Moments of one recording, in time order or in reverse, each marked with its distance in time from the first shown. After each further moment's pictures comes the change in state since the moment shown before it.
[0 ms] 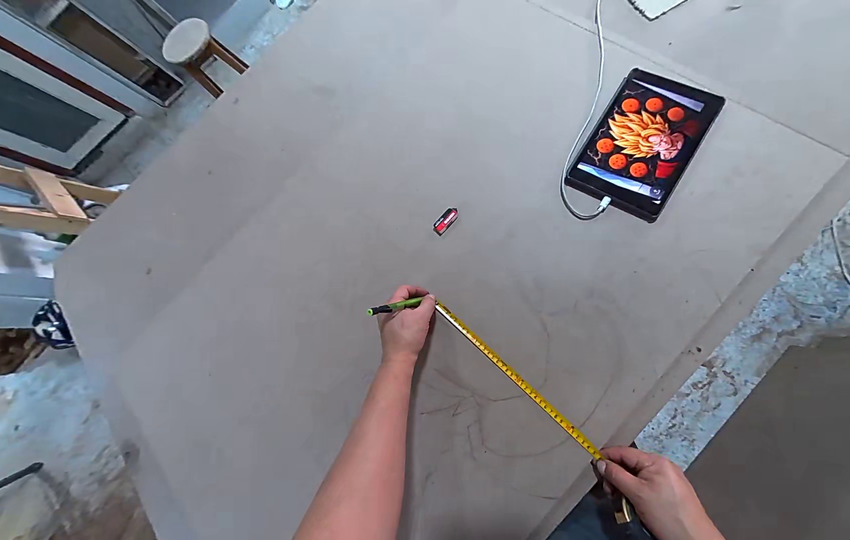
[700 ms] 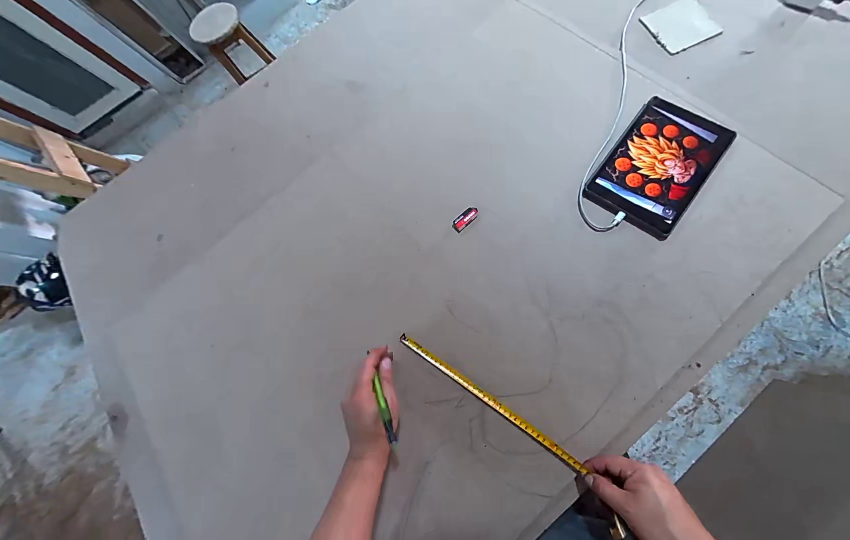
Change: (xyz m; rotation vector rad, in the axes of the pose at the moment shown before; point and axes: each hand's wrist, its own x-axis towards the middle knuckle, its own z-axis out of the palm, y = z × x) left_hand -0.108 -0.103 -0.058 0.237 0.276 0.314; right_hand -0.002 -0.018 -0.006 -0.312 -0.129 -0.120
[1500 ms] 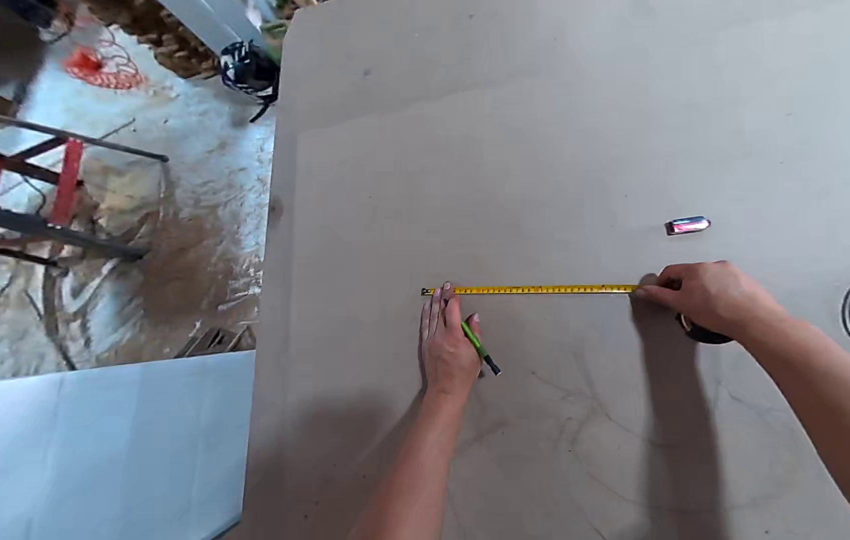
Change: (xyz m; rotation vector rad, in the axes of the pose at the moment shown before) left_hand -0.032 -0.054 -0.008 0.365 0.173 -0.311; right_hand 0.256 -0.291 -0.070 -1.042 0.026 -0.479
